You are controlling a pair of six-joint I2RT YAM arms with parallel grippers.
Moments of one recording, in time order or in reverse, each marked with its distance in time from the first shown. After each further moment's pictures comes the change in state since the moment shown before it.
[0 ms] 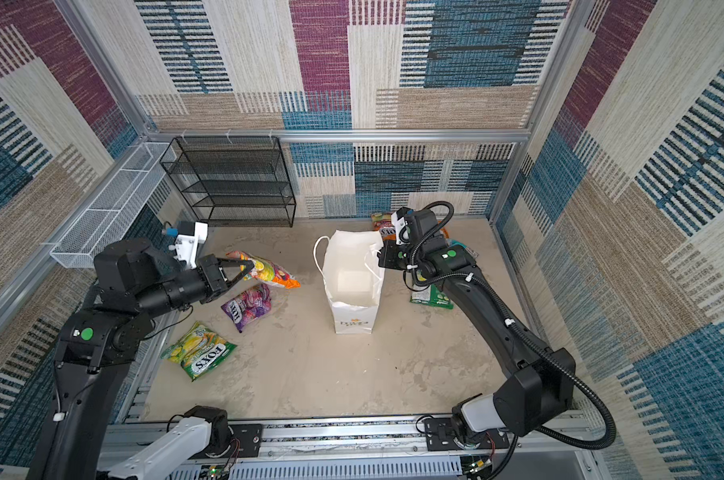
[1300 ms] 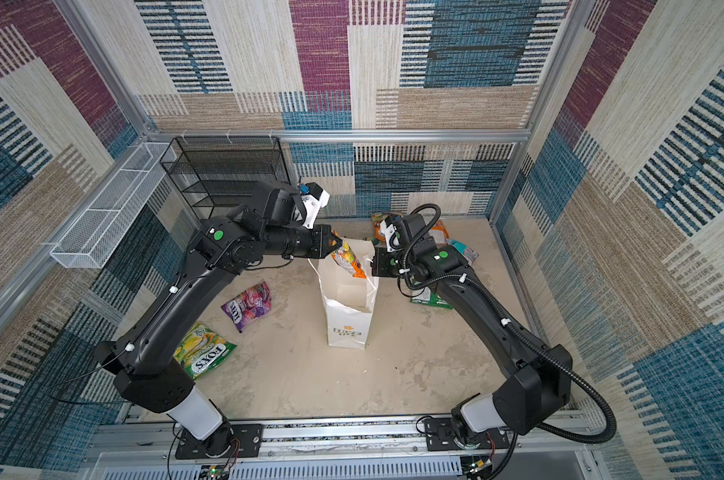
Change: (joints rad) left arm -0.482 0.683 0.578 -0.177 -0.381 0.226; right arm 0.066 0.006 0.019 -0.086 0.020 -0.033
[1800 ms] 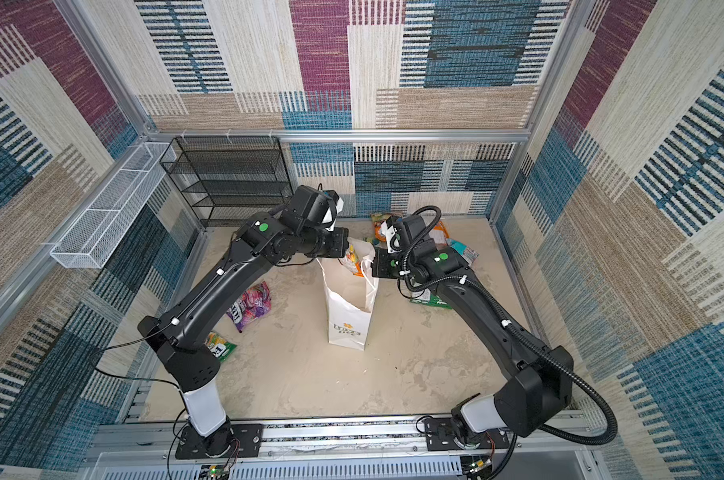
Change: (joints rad) left arm -0.046 0.186 0.058 -0.017 -0.200 -0.021; right arm 0.008 -0.016 -0.030 0.018 0.003 0.047
